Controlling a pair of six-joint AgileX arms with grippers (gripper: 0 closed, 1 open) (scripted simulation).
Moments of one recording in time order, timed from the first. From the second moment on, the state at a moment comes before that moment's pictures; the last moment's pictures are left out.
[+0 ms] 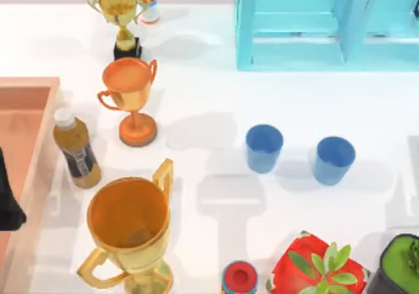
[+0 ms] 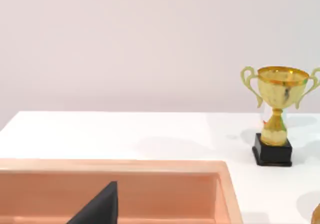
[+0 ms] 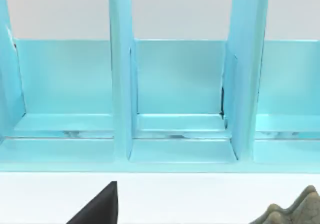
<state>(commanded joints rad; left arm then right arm) 0.00 0.00 0.00 0.00 0.00 0.00 0.00 0.00 0.00 0.00 0.00 0.00</state>
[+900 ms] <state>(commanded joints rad) -0.31 0.86 0.89 -0.55 -0.05 -0.29 0.00 0.00 0.00 0.00 0.00 0.00</state>
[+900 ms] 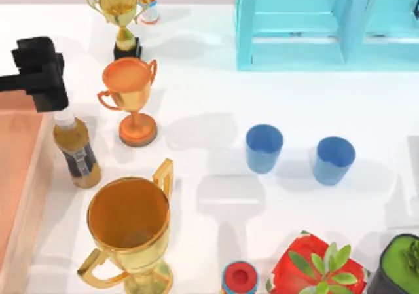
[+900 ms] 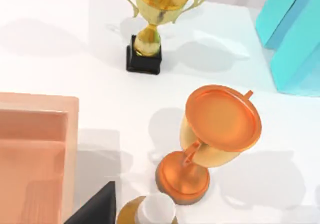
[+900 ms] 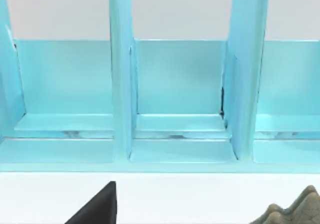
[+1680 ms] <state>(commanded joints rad) -0.77 2.28 2.39 -1.39 -0.12 -0.72 0.00 0.00 0.00 0.00 0.00 0.00</state>
